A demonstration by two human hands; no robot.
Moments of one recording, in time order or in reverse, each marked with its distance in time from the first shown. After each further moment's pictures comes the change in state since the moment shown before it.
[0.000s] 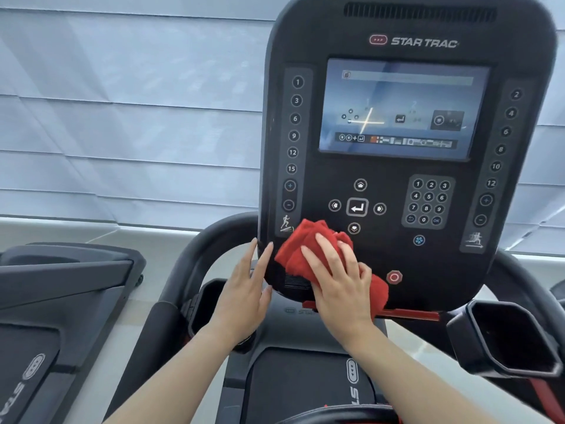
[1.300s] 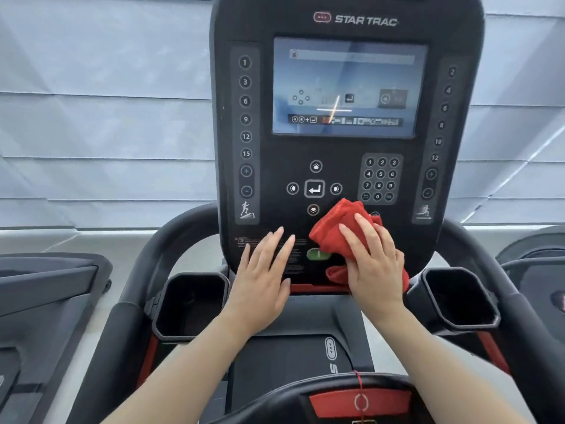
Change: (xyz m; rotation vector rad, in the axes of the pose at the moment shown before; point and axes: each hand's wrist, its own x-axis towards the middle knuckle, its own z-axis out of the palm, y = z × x) left_hand 0.016 0.065 0.025 0.209 -0.084 0.181; right_hand -0.024 0.083 -0.030 -0.021 0.067 0.218
